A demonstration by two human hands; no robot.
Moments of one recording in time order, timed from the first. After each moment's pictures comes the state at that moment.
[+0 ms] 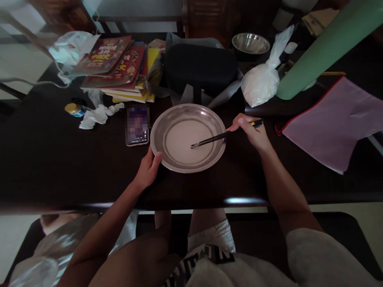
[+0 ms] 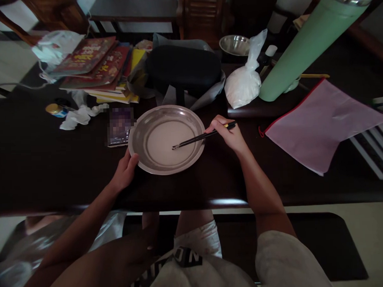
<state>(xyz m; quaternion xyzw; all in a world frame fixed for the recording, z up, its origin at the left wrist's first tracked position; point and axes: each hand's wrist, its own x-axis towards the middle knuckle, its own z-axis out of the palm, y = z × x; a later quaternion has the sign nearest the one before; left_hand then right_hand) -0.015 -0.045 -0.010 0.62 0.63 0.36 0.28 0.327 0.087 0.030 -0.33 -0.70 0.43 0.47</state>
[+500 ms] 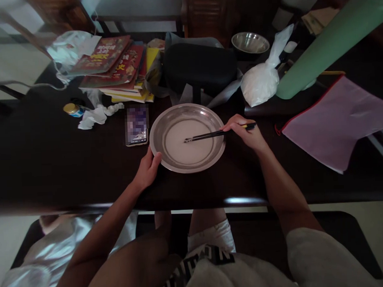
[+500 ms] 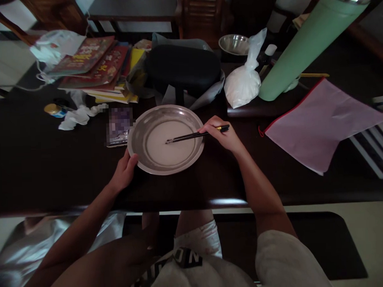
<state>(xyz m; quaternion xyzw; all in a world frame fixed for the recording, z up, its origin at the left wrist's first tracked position) -0.017 -0.046 -0.013 0.63 0.64 0.36 0.28 0.327 0.088 0.029 -0.32 -0.73 0.40 0.45</state>
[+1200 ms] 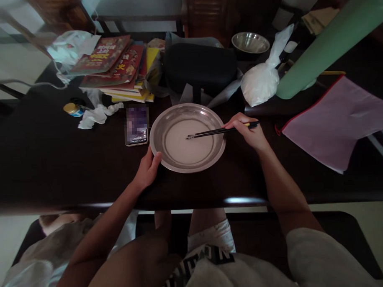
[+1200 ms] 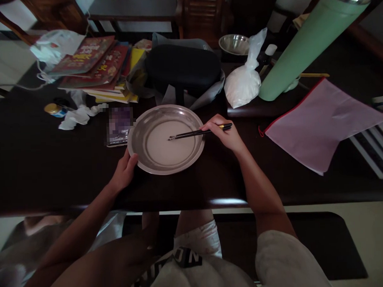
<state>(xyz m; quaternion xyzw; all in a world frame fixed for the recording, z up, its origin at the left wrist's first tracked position) -0.014 -0.045 -0.008 0.61 0.64 0.36 0.29 0.326 0.086 0.032 -0.35 -0.72 0.40 0.45</state>
